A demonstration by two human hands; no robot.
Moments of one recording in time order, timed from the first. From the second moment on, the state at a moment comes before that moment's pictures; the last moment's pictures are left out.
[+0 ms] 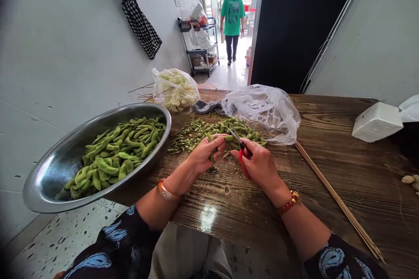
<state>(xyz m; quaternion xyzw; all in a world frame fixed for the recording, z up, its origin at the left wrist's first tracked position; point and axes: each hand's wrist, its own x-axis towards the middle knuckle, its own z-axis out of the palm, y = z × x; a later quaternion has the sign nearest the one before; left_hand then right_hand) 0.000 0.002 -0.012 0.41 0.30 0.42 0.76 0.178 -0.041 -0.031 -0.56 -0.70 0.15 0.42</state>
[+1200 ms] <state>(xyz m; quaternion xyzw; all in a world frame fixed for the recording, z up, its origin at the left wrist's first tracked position) -0.004 0.002 -0.011 0.73 0.33 0.29 0.52 0.183 -0.039 -0.031 -0.51 -0.75 0.22 0.36</state>
